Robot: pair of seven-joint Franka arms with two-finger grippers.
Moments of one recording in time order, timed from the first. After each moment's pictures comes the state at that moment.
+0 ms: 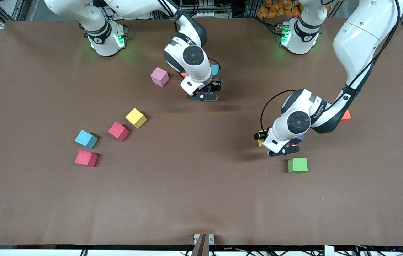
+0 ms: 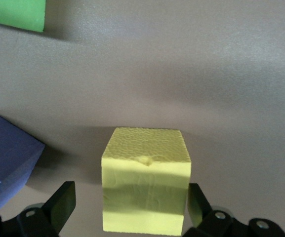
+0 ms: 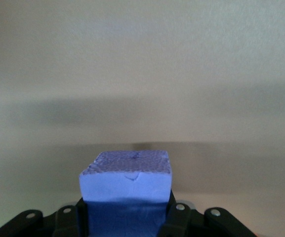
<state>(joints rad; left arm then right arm) 0.18 0.65 -0.61 -1.86 0.35 2.21 -0.78 0.73 0.53 0.25 -1.87 0.09 2.41 0.95</state>
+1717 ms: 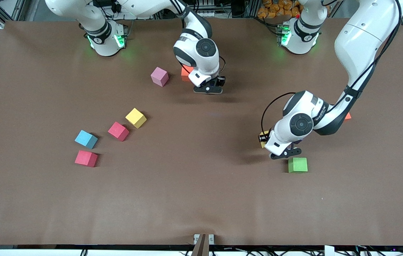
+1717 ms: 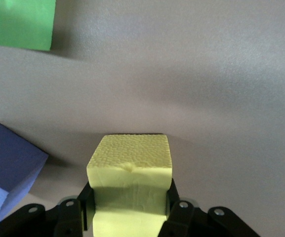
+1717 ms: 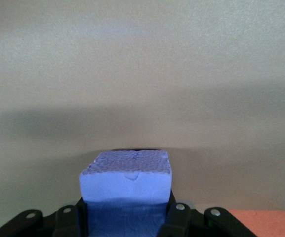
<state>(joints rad) 0.17 0.66 -0.61 -1.82 0.35 2.20 -0.78 0.83 0.58 0.24 -1.87 0.01 2.42 1.11</state>
